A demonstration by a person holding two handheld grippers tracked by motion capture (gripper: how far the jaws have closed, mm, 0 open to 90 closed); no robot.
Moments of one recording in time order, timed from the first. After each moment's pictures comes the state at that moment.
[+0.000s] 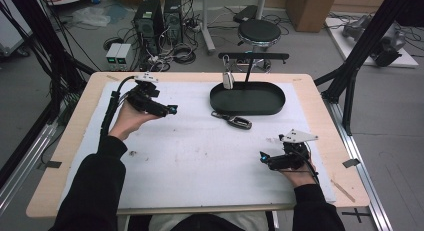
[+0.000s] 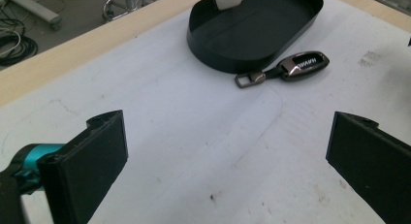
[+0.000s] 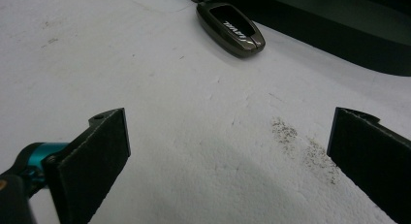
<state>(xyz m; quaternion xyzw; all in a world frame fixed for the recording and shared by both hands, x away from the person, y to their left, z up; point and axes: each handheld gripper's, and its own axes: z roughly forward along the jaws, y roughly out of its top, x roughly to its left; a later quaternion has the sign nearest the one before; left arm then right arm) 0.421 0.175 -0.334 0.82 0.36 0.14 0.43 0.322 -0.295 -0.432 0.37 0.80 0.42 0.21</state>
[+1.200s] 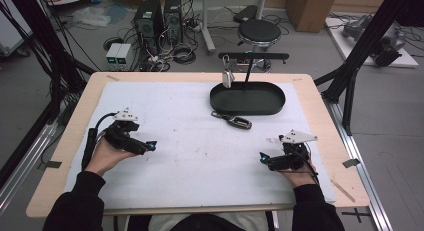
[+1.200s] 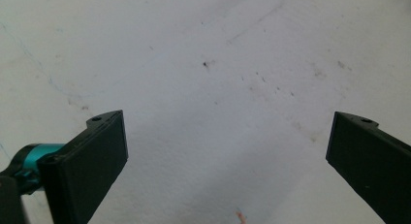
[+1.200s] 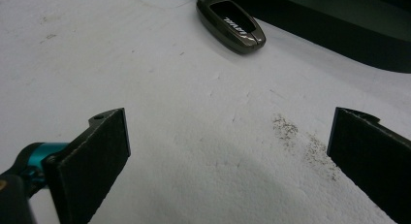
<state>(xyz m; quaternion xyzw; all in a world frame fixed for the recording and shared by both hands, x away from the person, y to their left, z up) 0.341 0.220 -0.388 0.83 0.37 0.13 0.39 0.321 -0.294 -0.433 0.37 0.81 0.41 0.21</state>
